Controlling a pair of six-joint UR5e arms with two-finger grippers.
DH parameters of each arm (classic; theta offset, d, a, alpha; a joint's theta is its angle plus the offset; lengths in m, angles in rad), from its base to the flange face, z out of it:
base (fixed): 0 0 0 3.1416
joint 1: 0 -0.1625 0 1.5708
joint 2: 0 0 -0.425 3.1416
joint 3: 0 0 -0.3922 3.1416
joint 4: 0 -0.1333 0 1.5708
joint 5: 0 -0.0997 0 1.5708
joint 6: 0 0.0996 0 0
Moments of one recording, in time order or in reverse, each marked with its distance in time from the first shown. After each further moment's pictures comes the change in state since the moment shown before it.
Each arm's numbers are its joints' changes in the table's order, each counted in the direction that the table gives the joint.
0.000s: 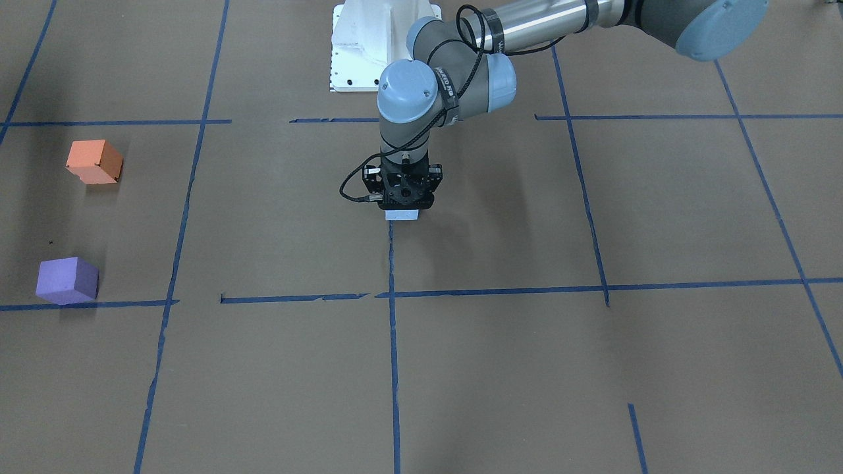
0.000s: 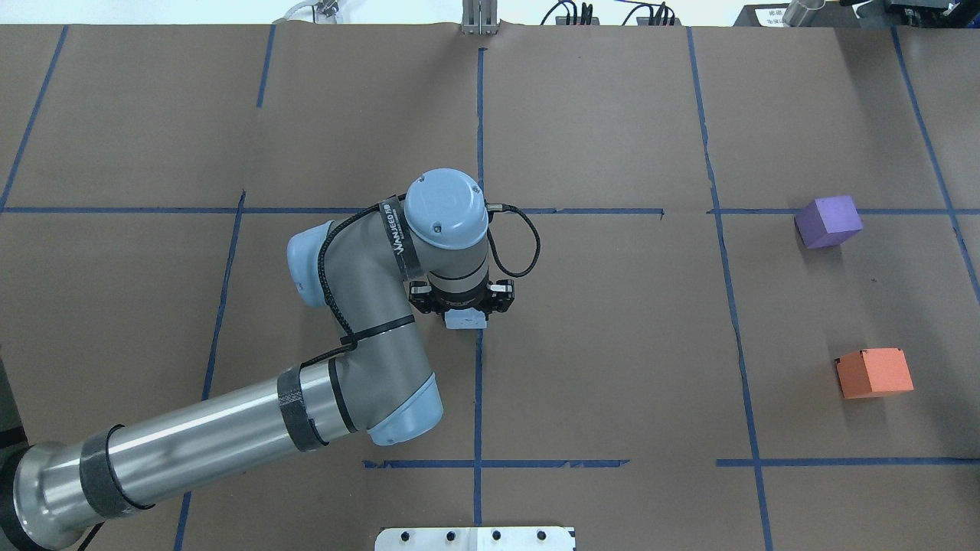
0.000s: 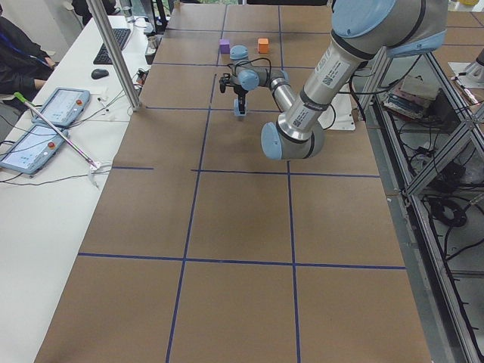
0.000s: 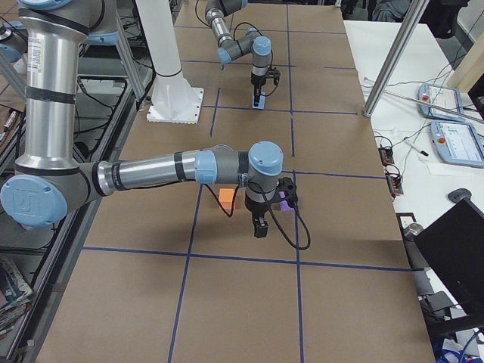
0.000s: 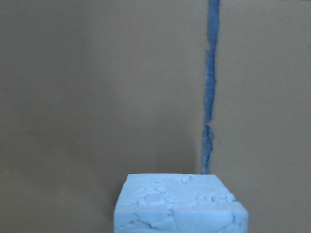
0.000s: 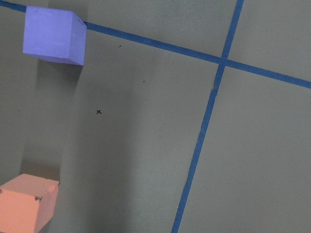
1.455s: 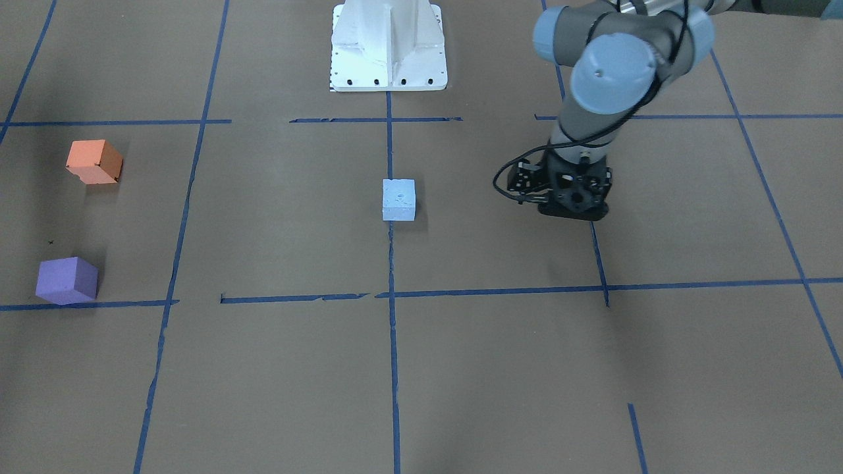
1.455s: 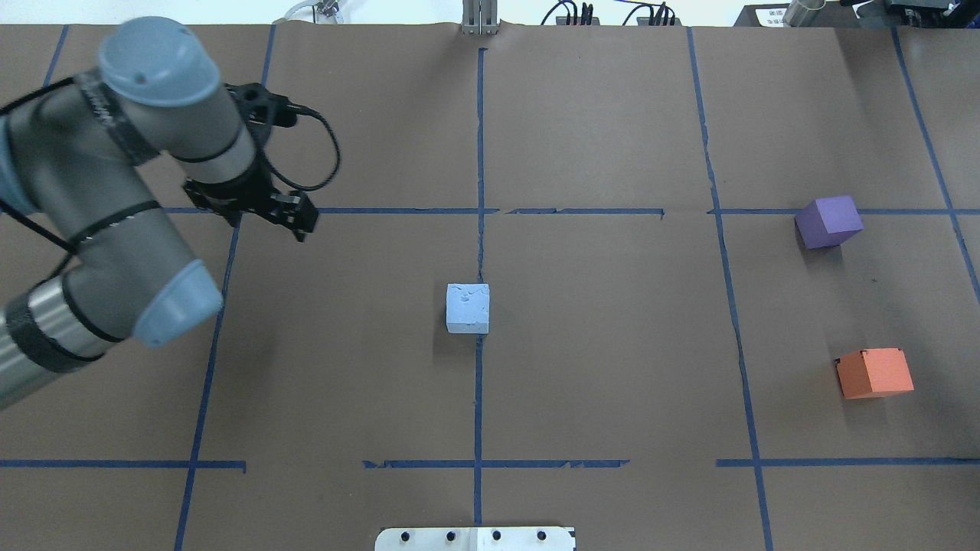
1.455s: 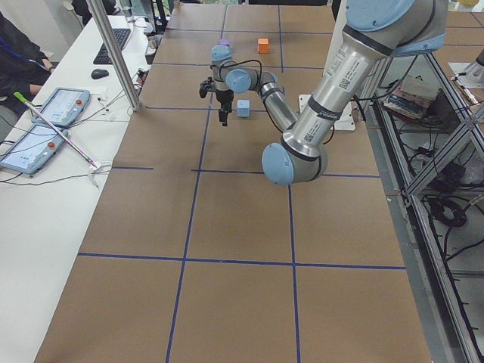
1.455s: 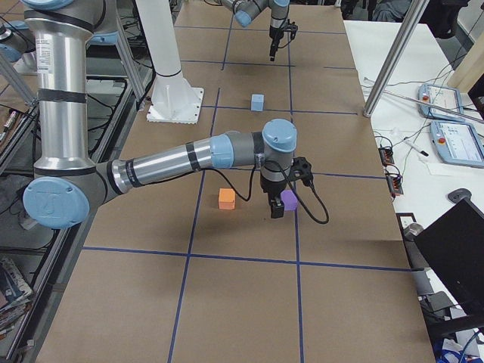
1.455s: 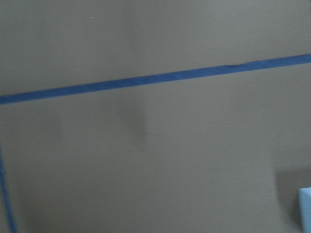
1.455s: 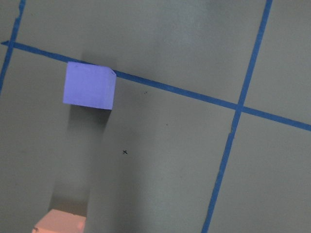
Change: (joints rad) left arm 0.364 -0.393 -0.416 -0.229 0.156 0.590; right arm 0.057 -0.131 0.018 0.000 -0.011 0.120
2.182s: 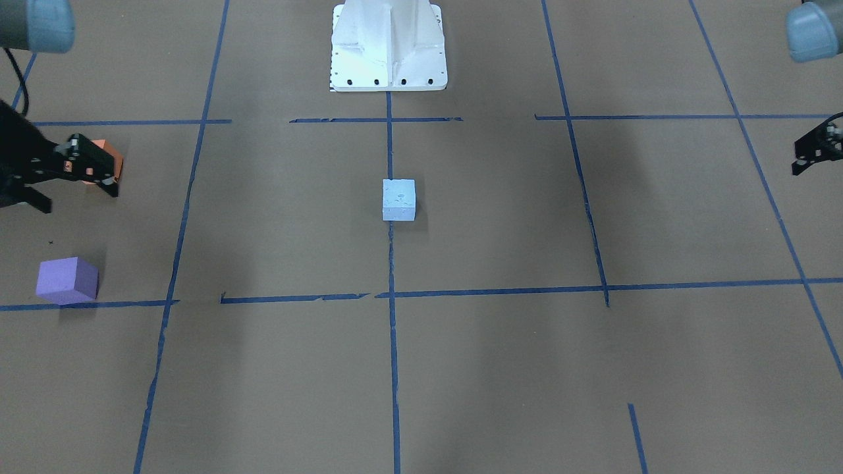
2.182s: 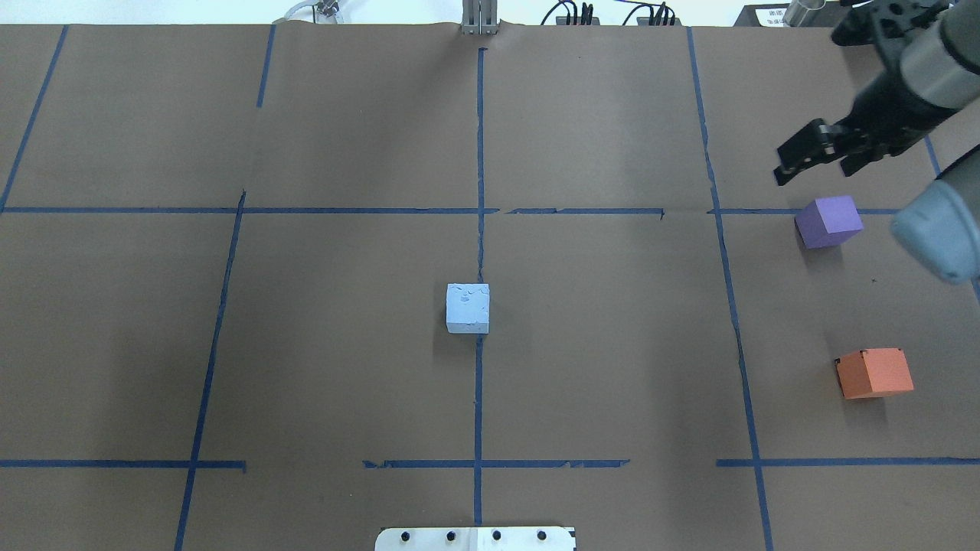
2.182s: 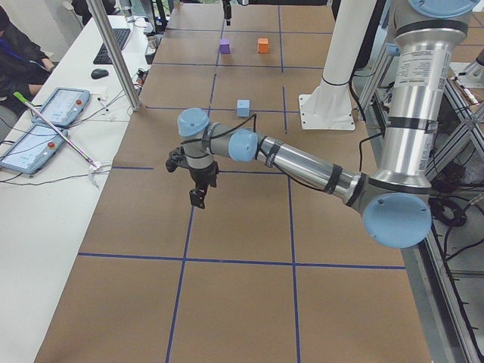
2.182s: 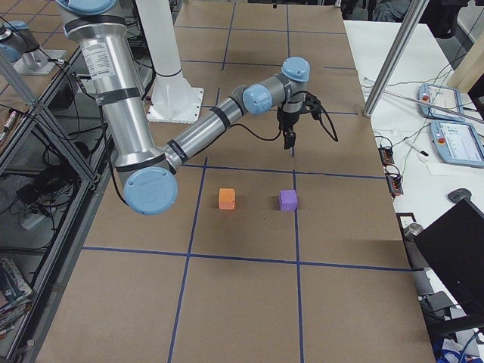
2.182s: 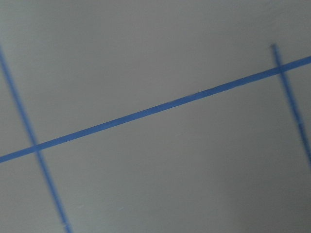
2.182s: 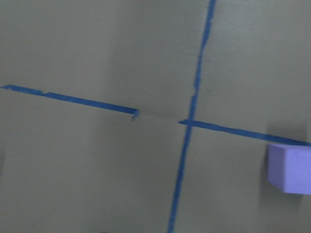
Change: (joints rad) left arm 0.564 -0.458 -0.017 0.011 0.160 0.706; right arm 0.377 -0.339 0.043 0.004 0.046 0.627
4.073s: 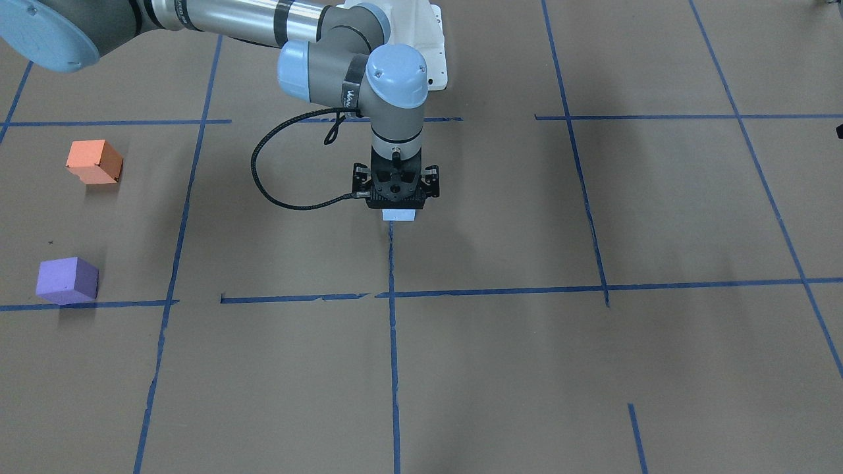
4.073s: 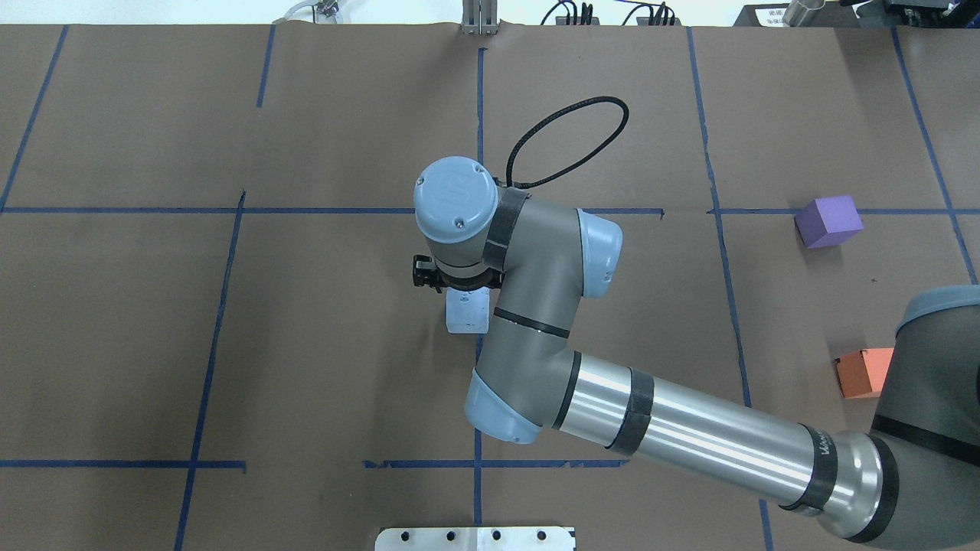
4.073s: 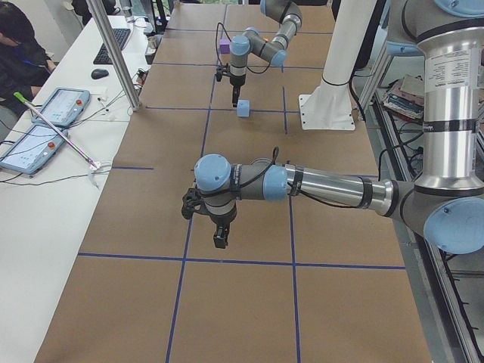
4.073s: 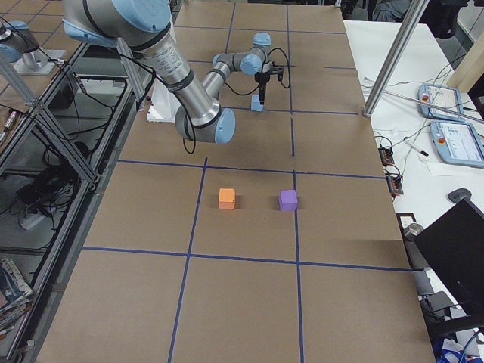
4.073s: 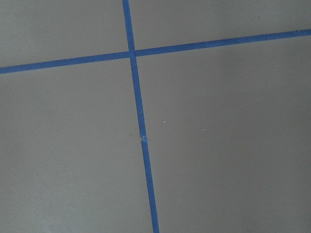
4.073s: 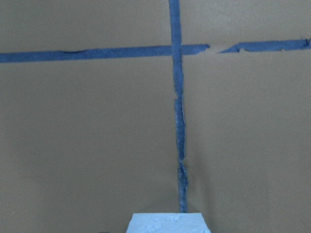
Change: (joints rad) left arm 0.117 -0.121 0.015 0.009 0.132 0.042; right arm 0.589 -0.561 -0.543 -0.142 0.462 0.698
